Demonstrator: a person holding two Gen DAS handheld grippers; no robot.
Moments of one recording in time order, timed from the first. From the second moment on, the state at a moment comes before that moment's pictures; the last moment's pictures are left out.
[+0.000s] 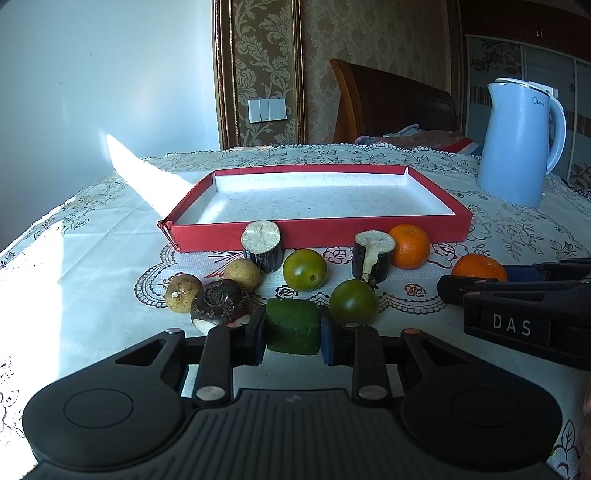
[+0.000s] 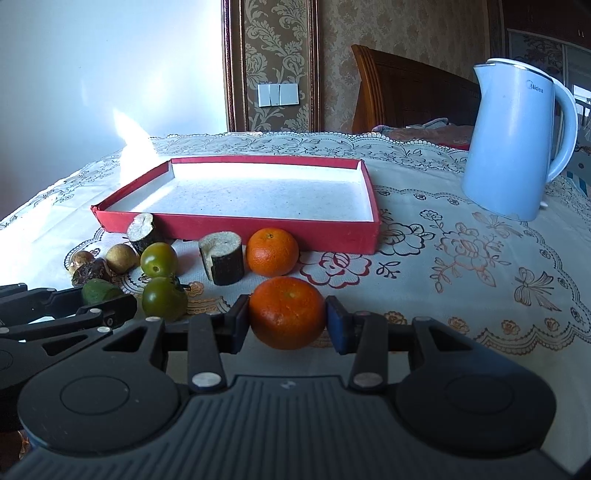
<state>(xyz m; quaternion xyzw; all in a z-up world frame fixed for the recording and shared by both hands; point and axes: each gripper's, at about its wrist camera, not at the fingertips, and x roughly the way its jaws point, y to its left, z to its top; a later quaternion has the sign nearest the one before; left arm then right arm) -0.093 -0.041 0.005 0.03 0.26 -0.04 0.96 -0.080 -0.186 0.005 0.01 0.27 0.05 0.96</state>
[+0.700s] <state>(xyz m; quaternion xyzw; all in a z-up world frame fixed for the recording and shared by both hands) -0.043 -0.041 0.053 0.02 0.20 -0.02 0.98 -0.037 -0.170 0.054 0.01 0.22 0.06 0.97</state>
